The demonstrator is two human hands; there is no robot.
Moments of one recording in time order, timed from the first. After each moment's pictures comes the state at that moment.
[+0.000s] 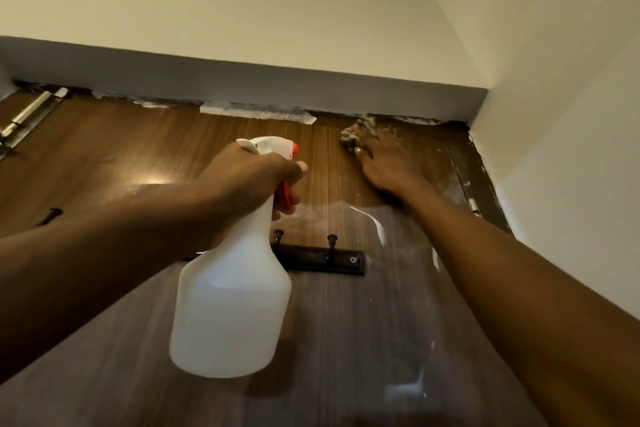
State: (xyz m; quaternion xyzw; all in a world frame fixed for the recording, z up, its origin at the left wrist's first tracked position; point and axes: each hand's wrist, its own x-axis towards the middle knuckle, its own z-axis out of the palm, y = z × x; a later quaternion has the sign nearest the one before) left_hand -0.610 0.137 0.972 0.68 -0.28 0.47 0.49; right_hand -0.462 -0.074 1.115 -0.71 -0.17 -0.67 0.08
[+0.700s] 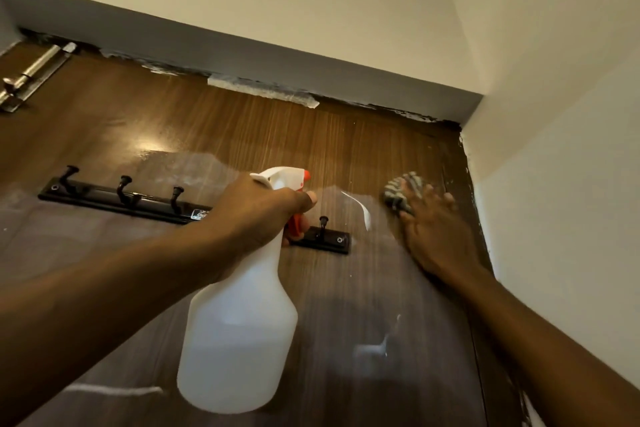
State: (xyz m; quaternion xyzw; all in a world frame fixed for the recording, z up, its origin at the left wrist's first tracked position) left_hand -0.603 0.127 0.926 0.68 -0.28 0.42 0.53; right_hand -0.457 -0.159 0.981 -0.72 -0.13 -0.69 0.02
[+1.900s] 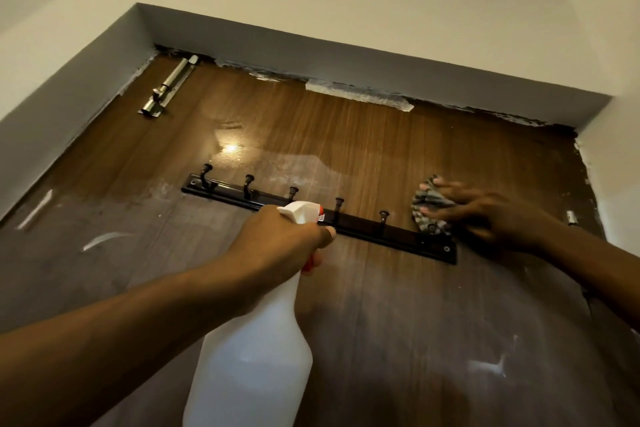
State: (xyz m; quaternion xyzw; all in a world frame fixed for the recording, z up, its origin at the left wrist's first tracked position) left_hand -0.609 0.219 0.874 0.69 -0.17 0.44 0.54; right_hand -0.491 -0.097 1.036 -0.69 -0.42 -0.54 -0.23
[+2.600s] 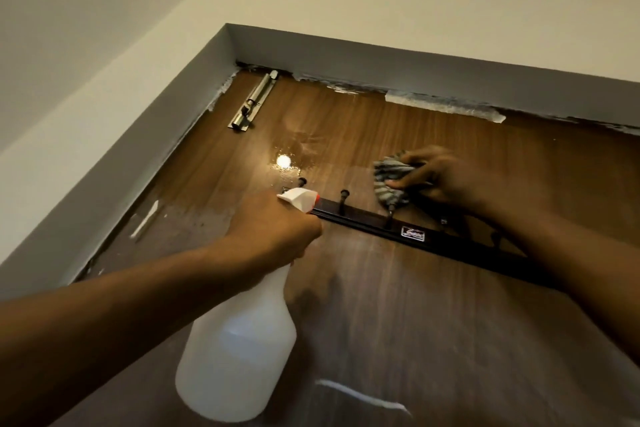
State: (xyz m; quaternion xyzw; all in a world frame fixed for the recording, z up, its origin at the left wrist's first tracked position) left_hand -0.618 0.346 0.876 0.67 -0.08 0.52 0.52; right_hand -0.515 0.124 1.058 -0.67 -0.43 -0.58 -0.16
